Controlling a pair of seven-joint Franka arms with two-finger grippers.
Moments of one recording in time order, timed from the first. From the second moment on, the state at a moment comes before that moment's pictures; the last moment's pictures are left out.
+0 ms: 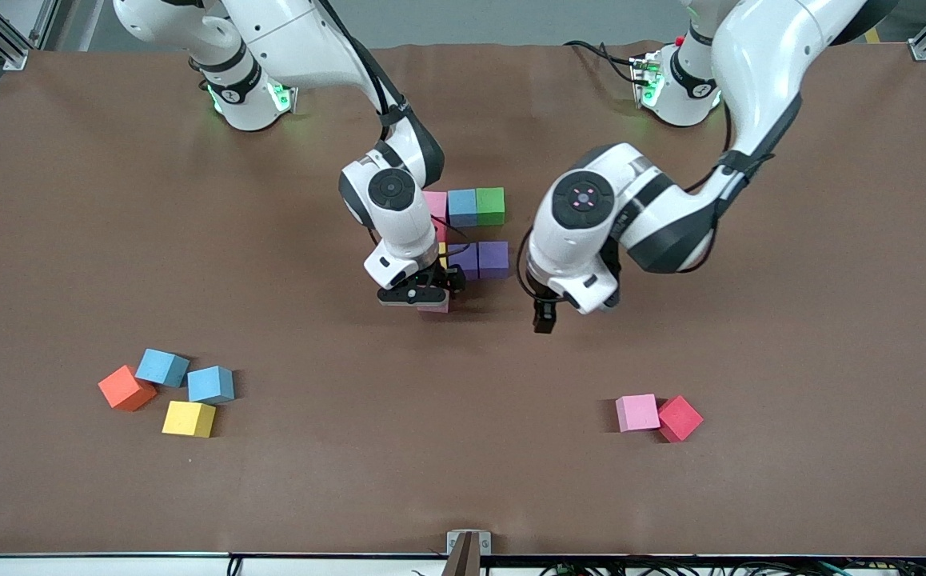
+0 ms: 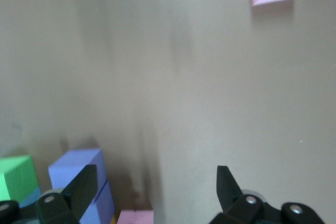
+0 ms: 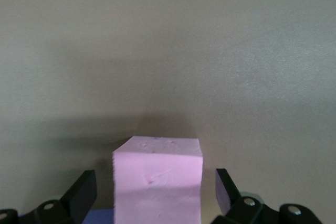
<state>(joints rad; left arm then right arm) 0.02 0.64 -0.77 -1.52 0.45 1.99 -2.27 0.89 0.61 -0.17 -1.80 0.13 2.54 0.70</state>
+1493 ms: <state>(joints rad) 0.24 0.71 -0.57 -1.45 0.45 2.09 -0.99 0.36 0.56 -0.34 -1.62 0.12 2.32 0.14</state>
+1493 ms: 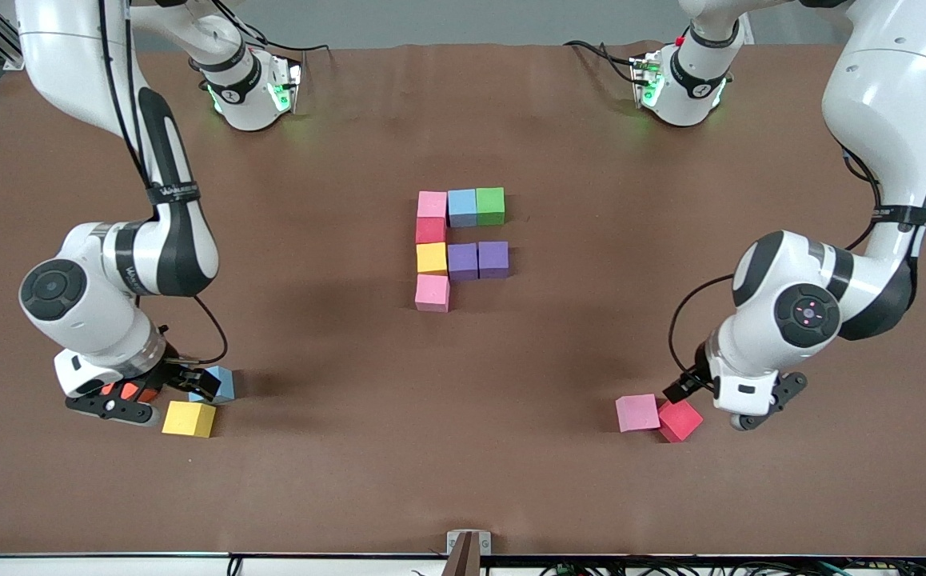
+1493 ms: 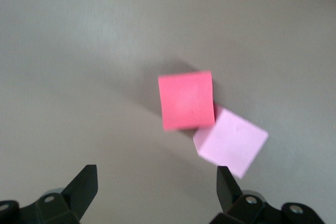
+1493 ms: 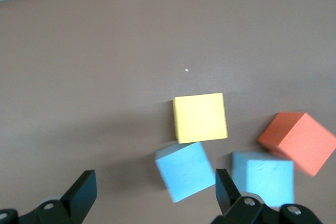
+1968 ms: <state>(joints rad) 0.23 0.91 -0.54 -1.26 0.45 2.15 -0.96 0.29 0.68 -0.32 -1.59 0.12 2.34 -0.15</state>
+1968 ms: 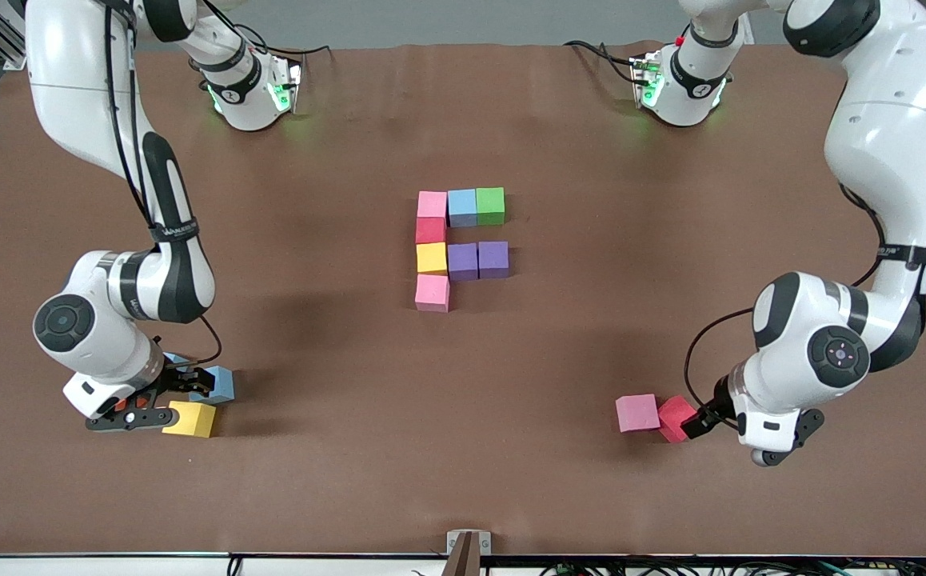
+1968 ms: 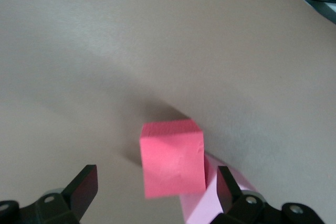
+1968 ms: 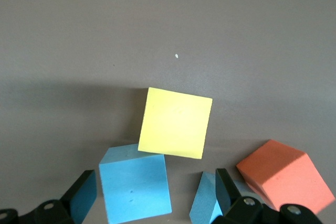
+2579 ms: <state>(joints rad) 0.20 0.97 -0.51 -1.23 0.44 2.21 -0.96 0.25 0.69 -0.24 -1.58 0.12 2.33 -0.17</state>
